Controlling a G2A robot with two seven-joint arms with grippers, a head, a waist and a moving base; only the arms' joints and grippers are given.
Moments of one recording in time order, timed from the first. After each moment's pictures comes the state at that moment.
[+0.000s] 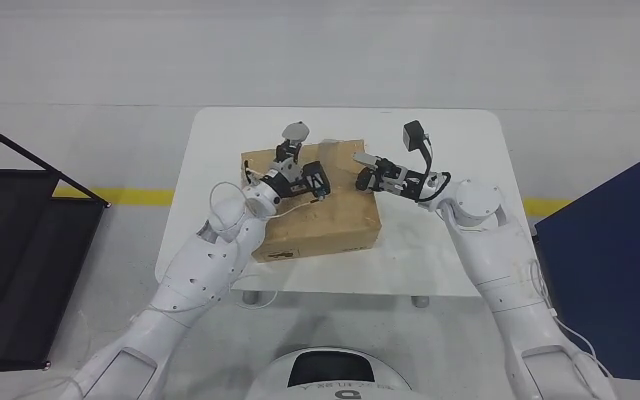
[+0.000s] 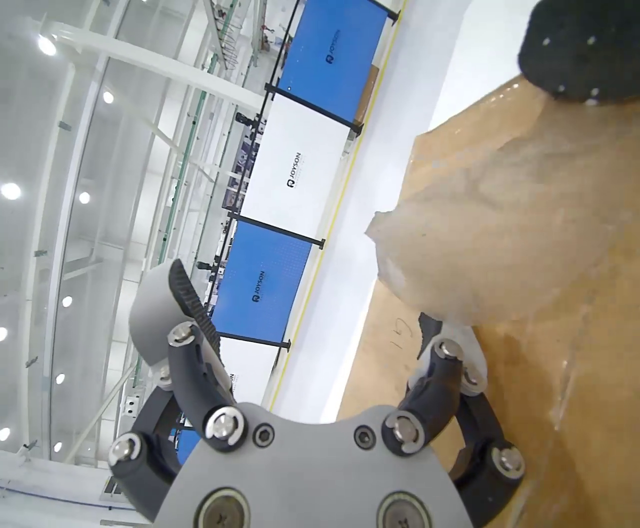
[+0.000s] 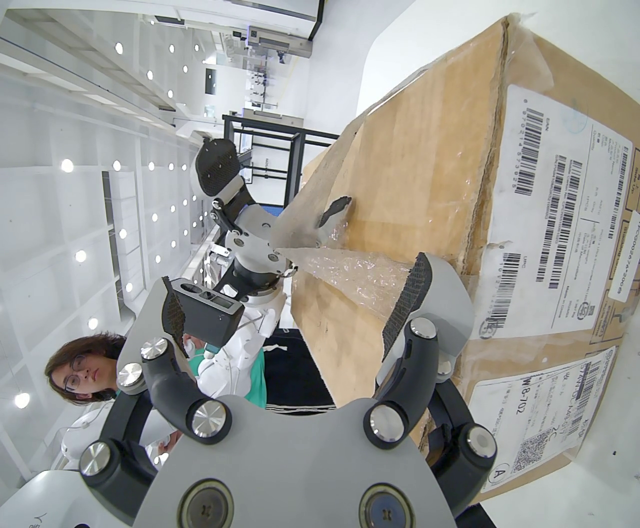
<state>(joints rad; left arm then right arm) 1.11 -1.27 -0.96 -1.37 2.27 -0.01 0.16 -1.13 -1.22 1.28 -1.38 0.15 -0.04 0.91</state>
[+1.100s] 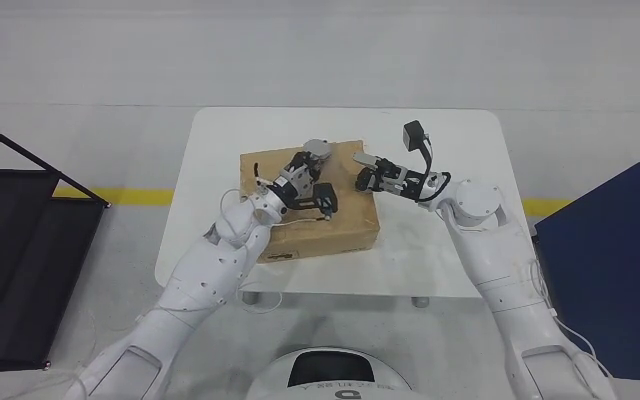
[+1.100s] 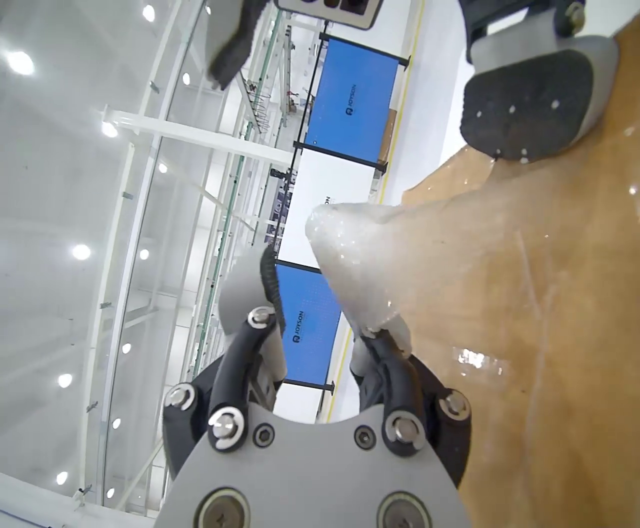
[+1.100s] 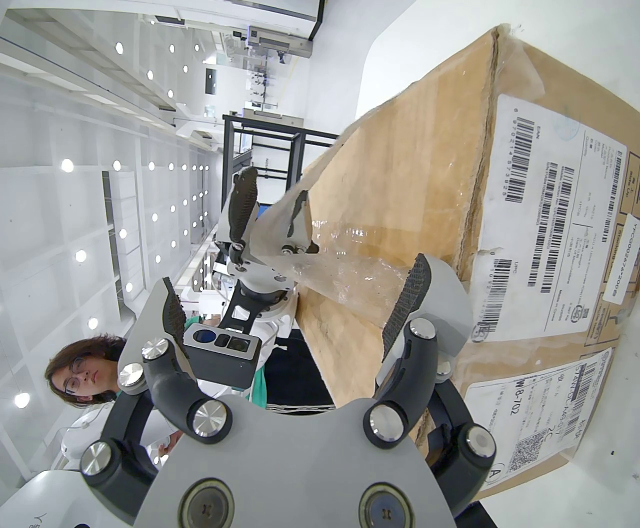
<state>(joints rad) 1.11 -1.28 -0.93 -1.31 2.43 0.19 0.31 -1.13 -1.22 1.28 -1.38 0.15 -0.04 0.91</state>
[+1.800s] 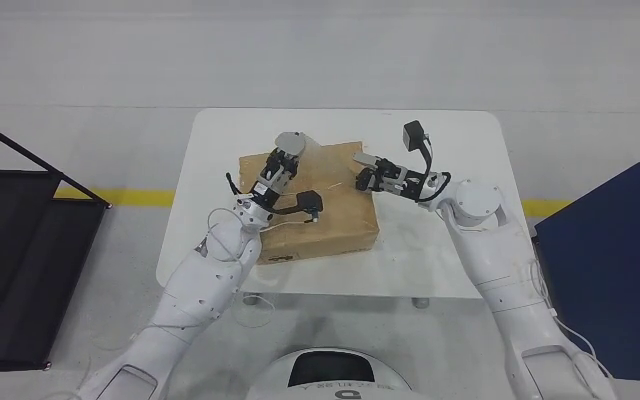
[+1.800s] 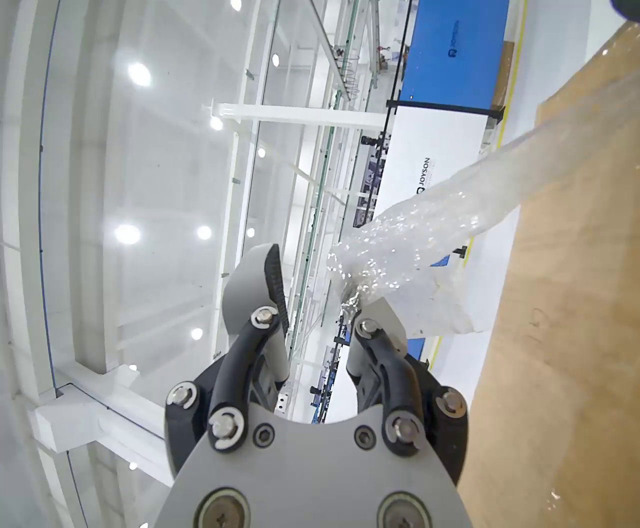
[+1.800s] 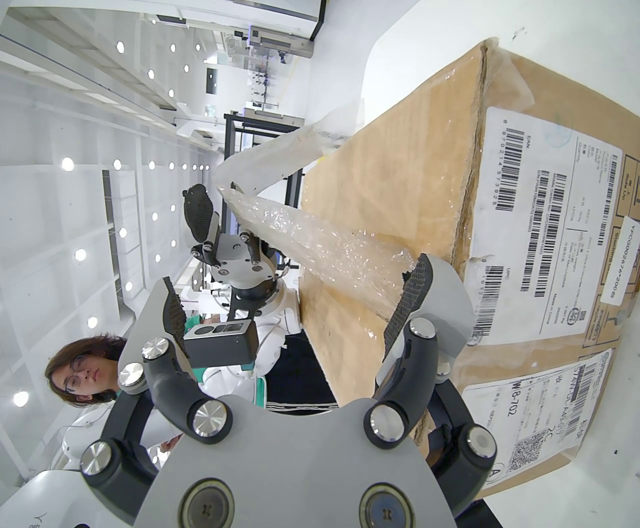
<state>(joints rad) 1.22 -1.28 -1.02 -1.35 2.65 0.51 0.19 -1.13 -1.22 1.28 -1.38 0.15 -0.04 0.91</state>
